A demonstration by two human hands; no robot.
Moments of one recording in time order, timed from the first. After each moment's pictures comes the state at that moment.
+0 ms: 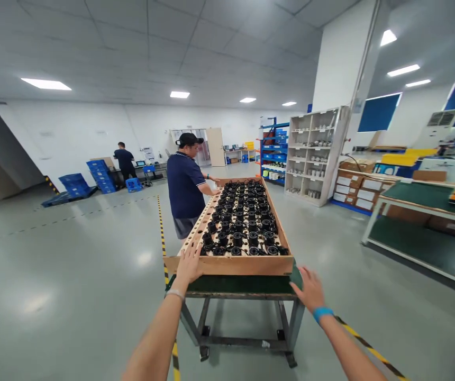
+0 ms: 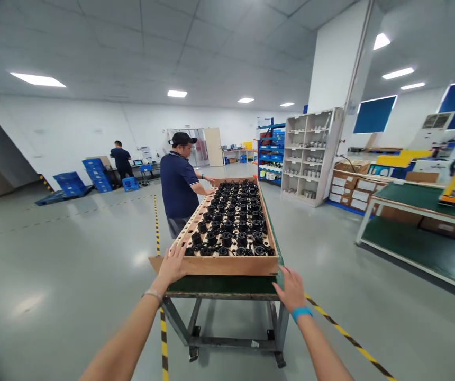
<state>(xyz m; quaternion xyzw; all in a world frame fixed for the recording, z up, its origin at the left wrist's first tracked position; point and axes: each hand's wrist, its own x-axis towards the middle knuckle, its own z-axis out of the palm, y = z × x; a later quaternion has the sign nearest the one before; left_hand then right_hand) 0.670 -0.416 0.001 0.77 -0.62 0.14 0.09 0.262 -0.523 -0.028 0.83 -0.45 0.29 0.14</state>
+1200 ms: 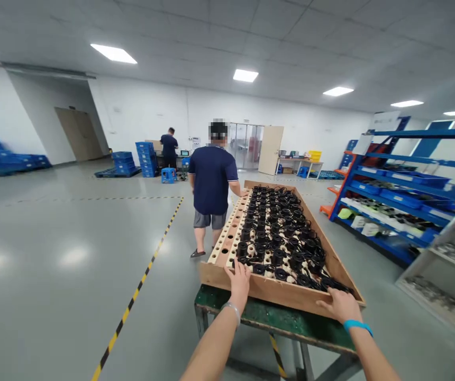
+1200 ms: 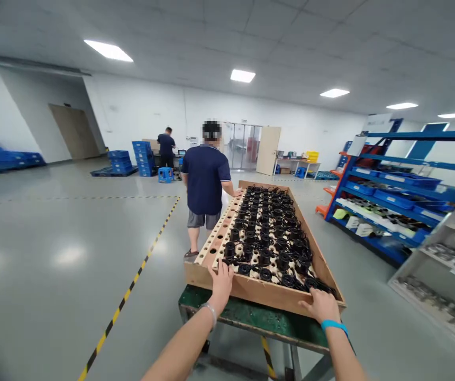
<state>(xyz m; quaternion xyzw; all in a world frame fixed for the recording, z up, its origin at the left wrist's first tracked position) 0.884 -0.983 -0.044 0.88 -0.46 0.13 0.02 0.600 -1.163 0.011 0.90 -0.43 0.00 0.13</state>
